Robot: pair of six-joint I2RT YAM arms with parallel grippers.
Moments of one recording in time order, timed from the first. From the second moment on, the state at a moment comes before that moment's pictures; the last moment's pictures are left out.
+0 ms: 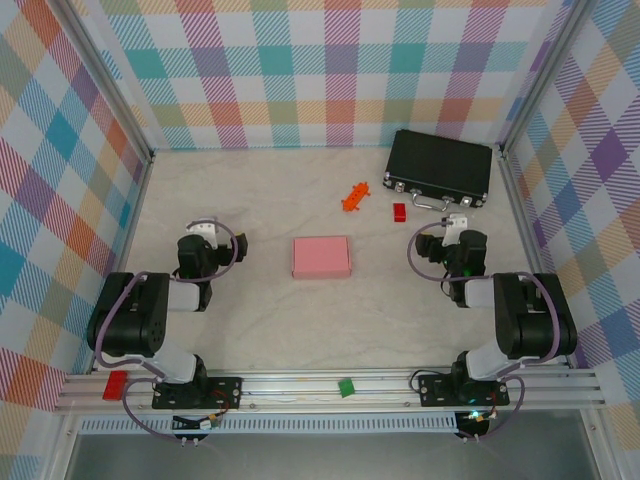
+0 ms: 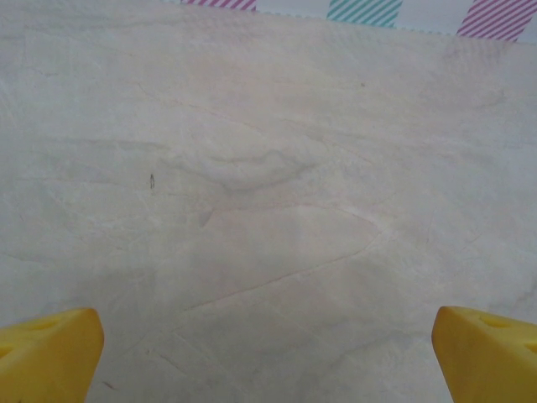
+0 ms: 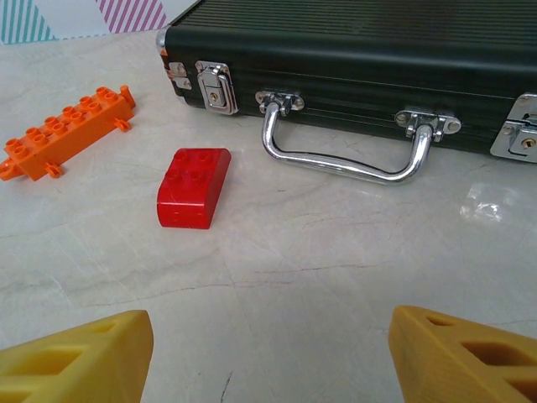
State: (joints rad) left arm -0.01 1.57 0.38 0.79 0.07 -0.11; right arm -0.01 1.52 0.38 0.74 -0.18 0.05
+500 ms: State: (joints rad) left arm -0.03 1.58 0.38 0.81 -0.03 -0.12; right arm -0.01 1.53 0.39 0.74 -0.15 0.05
